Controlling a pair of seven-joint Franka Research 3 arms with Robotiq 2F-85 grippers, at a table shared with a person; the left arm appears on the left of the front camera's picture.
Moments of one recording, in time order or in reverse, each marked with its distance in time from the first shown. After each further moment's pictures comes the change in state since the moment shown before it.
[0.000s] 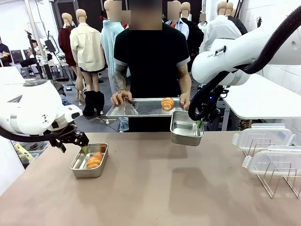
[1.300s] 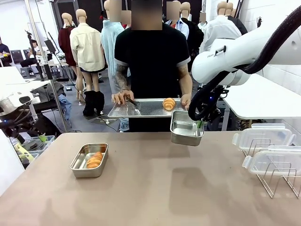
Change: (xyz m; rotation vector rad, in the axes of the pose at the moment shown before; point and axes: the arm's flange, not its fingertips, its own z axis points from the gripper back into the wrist) left arm -0.012 0.142 0.076 -0.061 0.031 0.026; right arm 0.000 0.000 0.000 0.000 0.000 0.000
